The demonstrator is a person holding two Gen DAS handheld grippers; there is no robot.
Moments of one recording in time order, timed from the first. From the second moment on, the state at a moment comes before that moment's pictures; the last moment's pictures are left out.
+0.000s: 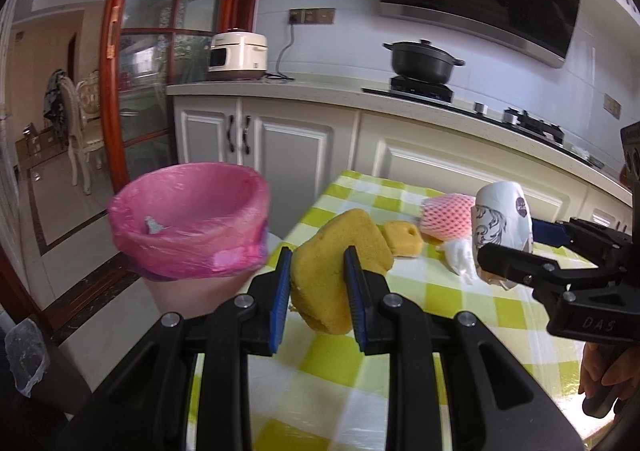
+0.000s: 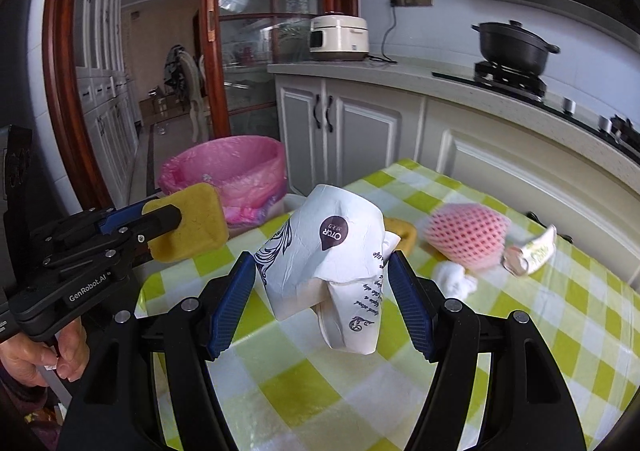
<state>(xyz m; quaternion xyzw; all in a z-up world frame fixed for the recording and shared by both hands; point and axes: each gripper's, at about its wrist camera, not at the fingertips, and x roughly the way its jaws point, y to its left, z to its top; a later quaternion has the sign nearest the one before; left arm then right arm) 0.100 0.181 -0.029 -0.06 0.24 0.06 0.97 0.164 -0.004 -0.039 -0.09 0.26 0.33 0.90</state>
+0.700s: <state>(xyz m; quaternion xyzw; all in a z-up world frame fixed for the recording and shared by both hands) 0.124 0.272 -0.002 -0.08 0.21 0.16 0.96 0.248 0.118 -0.023 -0.08 0.26 0.42 0.86</state>
